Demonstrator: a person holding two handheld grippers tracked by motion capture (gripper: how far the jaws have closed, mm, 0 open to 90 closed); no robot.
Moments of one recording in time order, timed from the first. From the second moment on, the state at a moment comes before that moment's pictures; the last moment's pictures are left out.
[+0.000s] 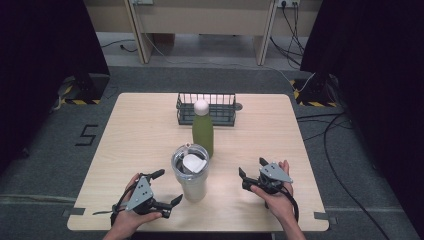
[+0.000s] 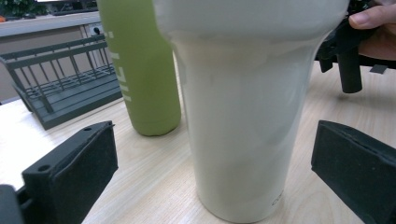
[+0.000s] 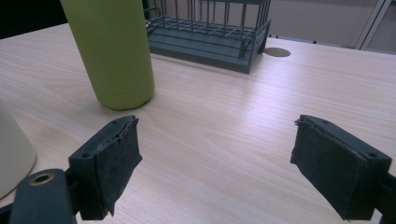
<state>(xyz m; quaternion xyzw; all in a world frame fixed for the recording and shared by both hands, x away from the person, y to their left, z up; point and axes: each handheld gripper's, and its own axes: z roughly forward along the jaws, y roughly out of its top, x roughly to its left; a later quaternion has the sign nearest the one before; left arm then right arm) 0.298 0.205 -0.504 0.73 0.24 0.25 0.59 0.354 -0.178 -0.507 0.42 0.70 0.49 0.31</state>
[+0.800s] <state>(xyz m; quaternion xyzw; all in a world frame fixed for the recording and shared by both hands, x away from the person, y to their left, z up) 0.313 0.171 -0.506 0.74 0.22 0.22 0.60 0.357 -0.192 -0.504 0.44 0.69 0.49 0.31</state>
